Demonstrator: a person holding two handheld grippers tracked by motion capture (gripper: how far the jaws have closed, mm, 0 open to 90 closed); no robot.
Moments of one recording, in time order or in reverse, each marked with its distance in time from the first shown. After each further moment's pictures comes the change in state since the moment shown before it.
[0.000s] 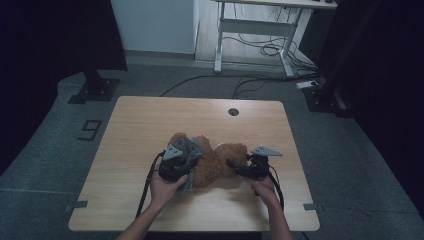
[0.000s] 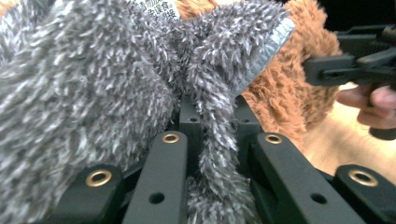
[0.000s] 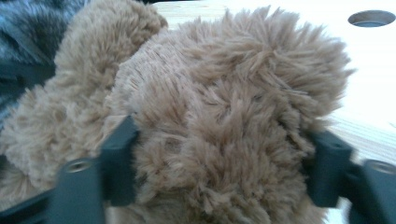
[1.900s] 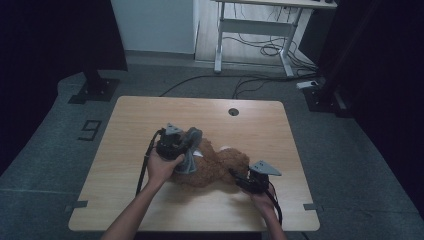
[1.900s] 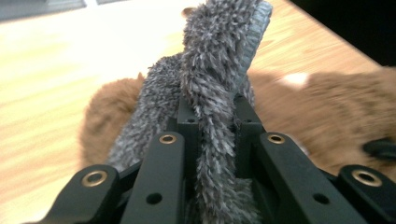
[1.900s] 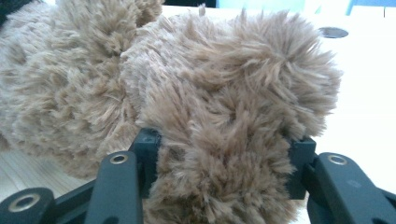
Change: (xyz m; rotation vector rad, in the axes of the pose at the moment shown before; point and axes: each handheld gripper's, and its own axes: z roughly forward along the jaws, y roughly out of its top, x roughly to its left) left arm 0.024 0.063 -0.004 0.099 0.153 0.031; right arm 0.026 -0.036 -0.015 -0.075 -0.139 -0.099
